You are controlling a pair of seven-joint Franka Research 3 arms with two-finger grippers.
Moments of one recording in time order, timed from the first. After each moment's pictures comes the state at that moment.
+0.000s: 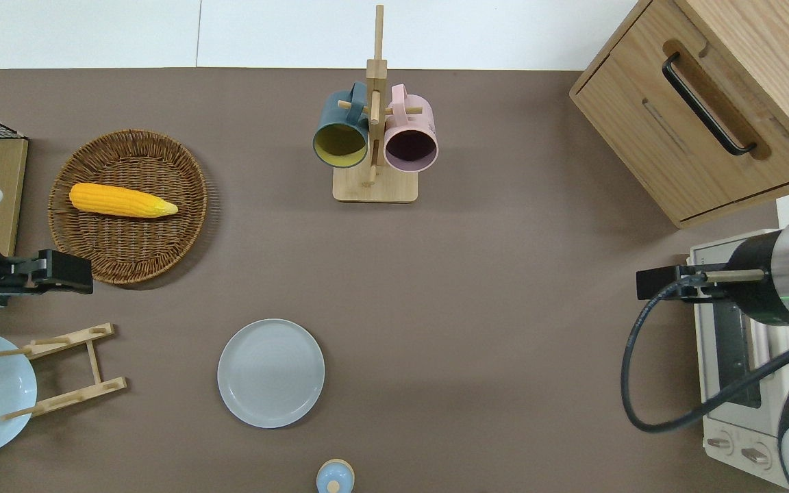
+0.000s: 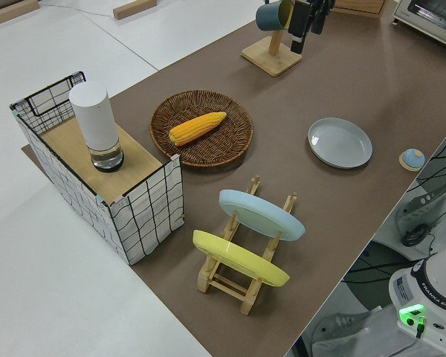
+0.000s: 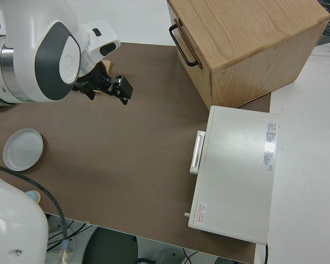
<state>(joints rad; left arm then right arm) -0.06 -0.07 0.01 -1.63 0.01 1.49 -0.15 -0.25 -0.12 0.37 -1.63 0.05 1.51 0.17</state>
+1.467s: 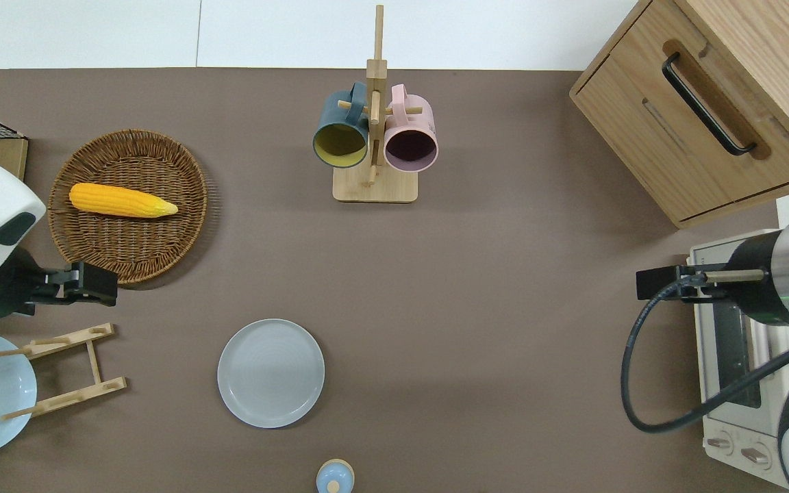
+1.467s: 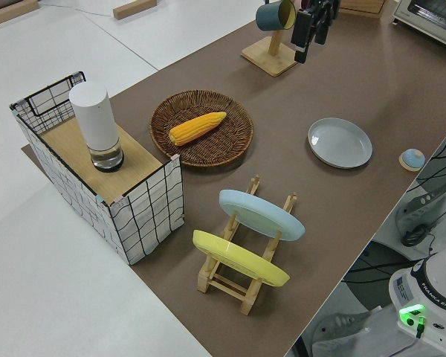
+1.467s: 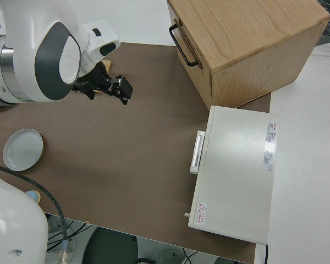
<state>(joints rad) -0.06 -0.07 -0.01 -1.70 0.01 1.50 -0.15 -0.25 -0.12 0.37 -1.63 0.05 1.51 0.17</state>
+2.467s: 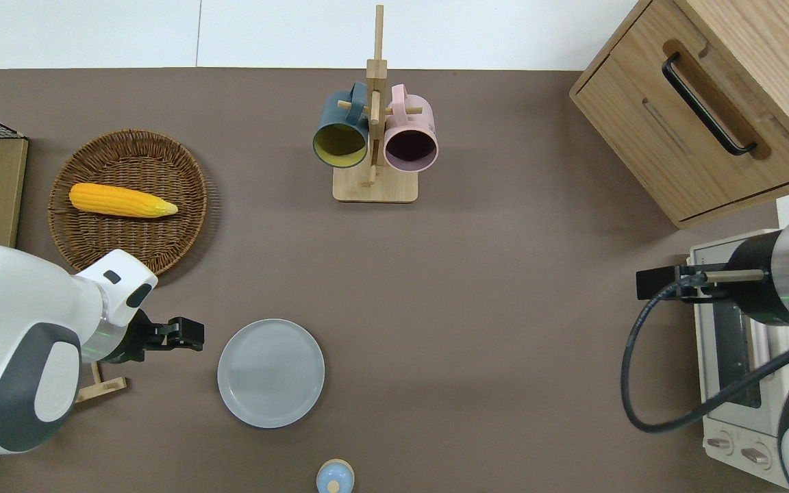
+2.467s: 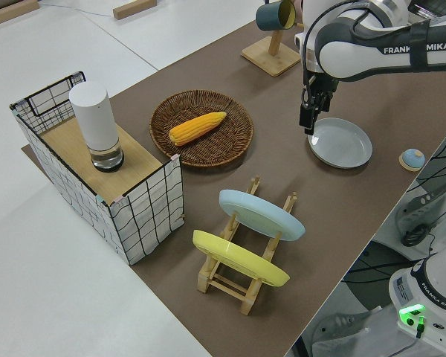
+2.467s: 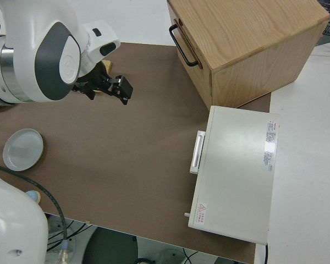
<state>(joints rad) -0.03 -0.15 -0.05 -2.25 -0.14 1.89 -0.15 -0.25 -0.12 0.37 -1.63 0.05 1.51 0.17</state>
